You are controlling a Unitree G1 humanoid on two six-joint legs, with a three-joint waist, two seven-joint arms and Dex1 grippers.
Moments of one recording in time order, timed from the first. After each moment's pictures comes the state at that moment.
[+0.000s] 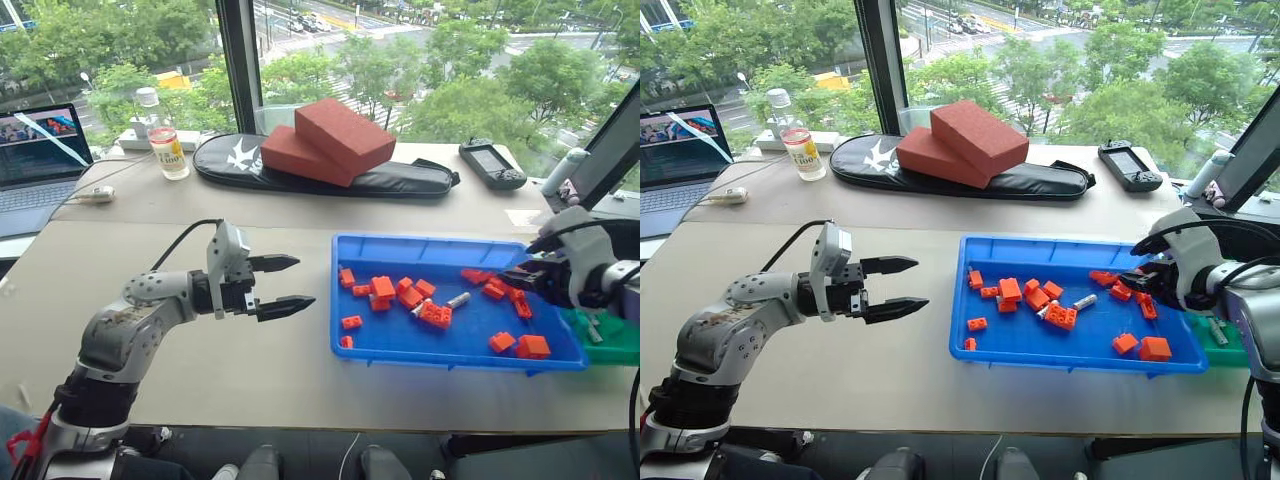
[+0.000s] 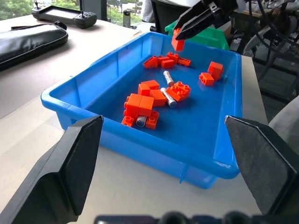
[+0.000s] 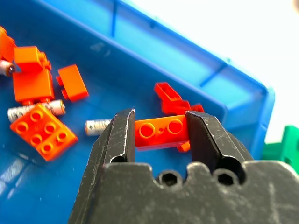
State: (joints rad) left arm -0.42 0.65 0.00 -0.27 -0.63 0.62 -0.99; right arm -0.33 -1.04 -0.22 -0.32 0.34 1.19 0.69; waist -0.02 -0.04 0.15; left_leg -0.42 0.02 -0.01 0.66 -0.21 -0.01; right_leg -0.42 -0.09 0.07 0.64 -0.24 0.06
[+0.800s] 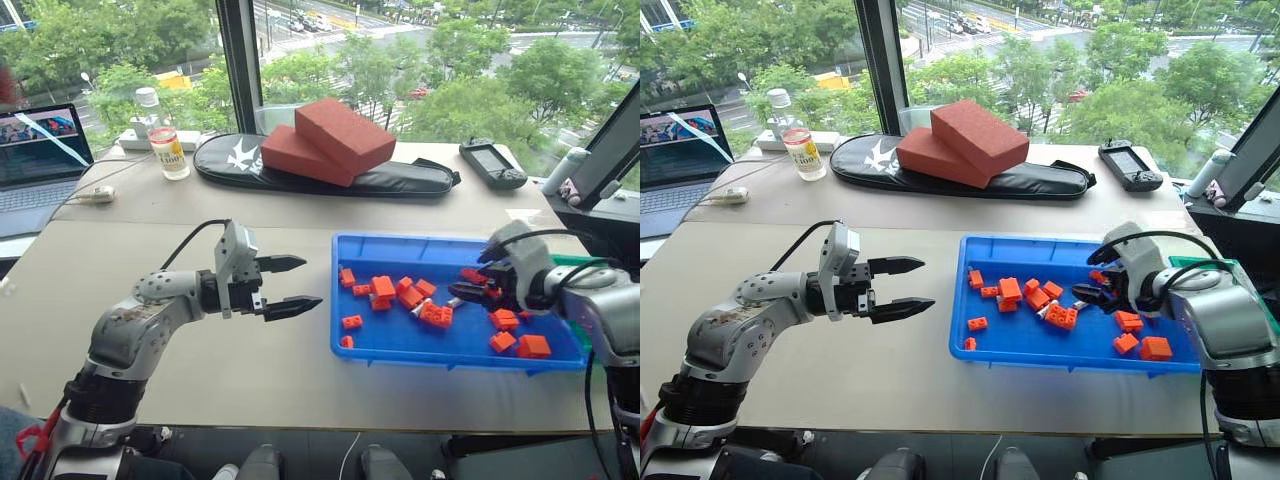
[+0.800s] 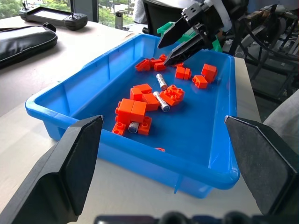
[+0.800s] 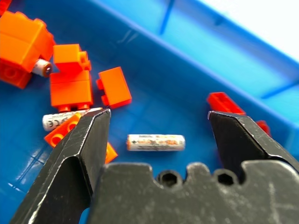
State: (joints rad) left arm -0.44 0.63 -0.02 -0.26 -0.63 0.62 -0.99; right arm -0.48 -0.90 0.03 -0.13 0.32 1.04 0.69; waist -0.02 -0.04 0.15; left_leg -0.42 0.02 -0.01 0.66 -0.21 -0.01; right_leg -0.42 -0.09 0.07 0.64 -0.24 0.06
